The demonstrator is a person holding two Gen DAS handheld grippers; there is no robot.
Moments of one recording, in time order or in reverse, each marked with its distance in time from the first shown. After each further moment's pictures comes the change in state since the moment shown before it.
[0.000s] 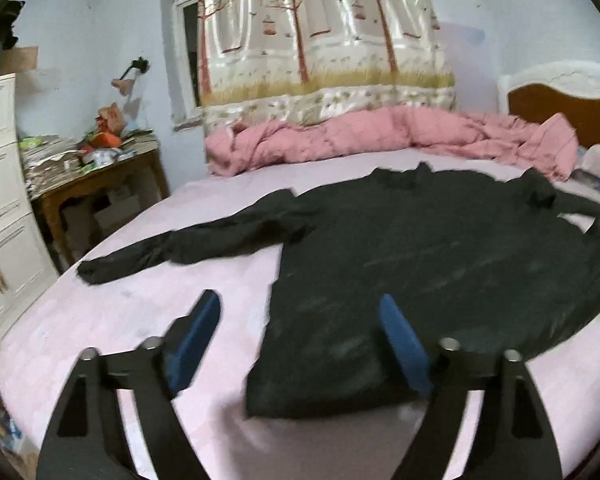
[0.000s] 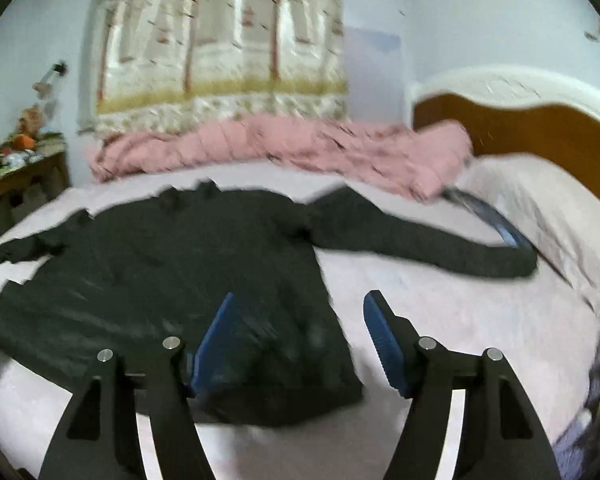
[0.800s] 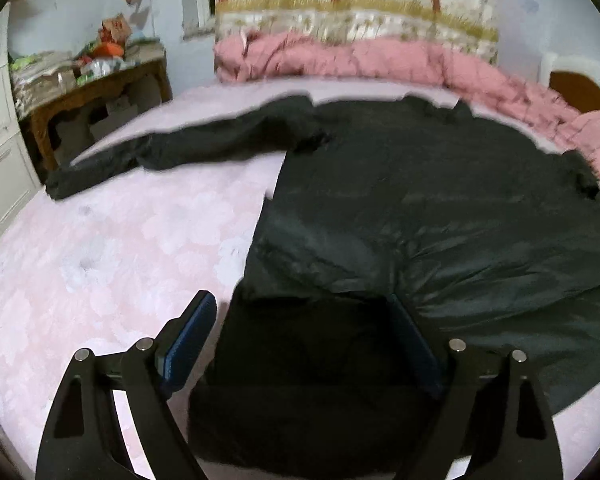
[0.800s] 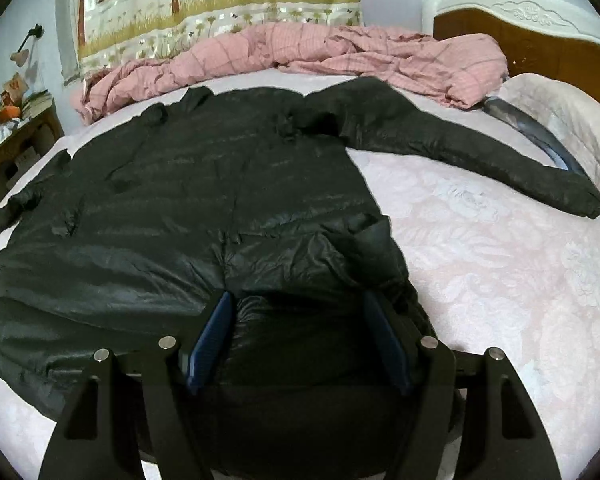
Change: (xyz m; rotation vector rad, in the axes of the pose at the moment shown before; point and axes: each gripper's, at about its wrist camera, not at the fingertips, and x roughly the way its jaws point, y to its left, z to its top) left arm 0.085 0.005 -0.023 -0.133 0.266 0.024; right arm 0.107 0.002 -0.036 0.047 0.328 0.018
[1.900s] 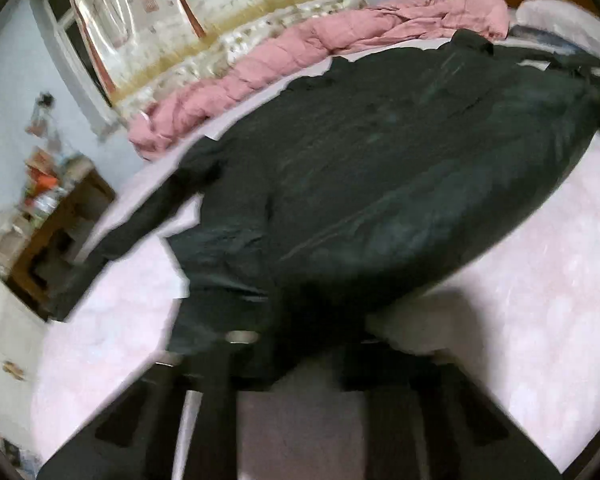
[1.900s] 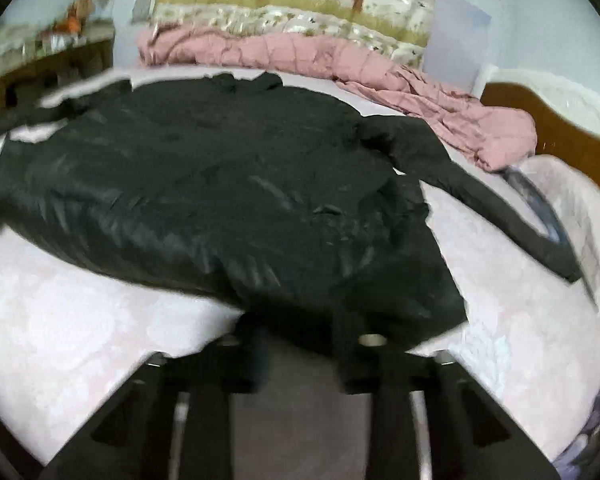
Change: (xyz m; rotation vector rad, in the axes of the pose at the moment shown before) left arm -0.044 -0.060 -0.052 0.547 -0.041 0.002; right arm -0.047 0.041 -0.051 -0.307 -0.049 0.006
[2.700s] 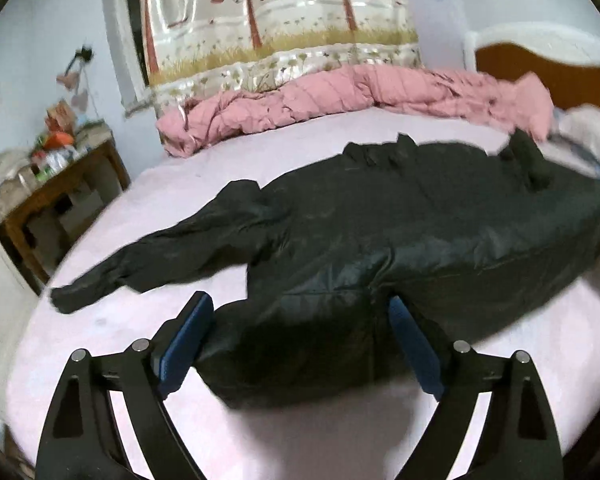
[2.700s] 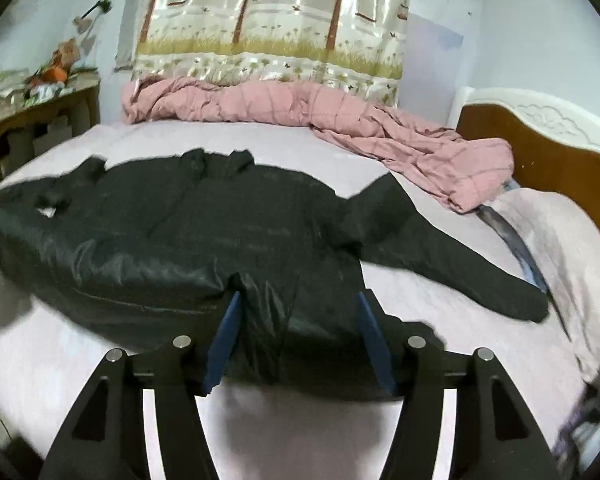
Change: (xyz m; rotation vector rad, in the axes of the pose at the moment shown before) left arm -0.006 0.107 0.072 -0.309 -0.076 -0.104; right arm -0.040 -0.038 0.090 0.079 -0.110 -0.030
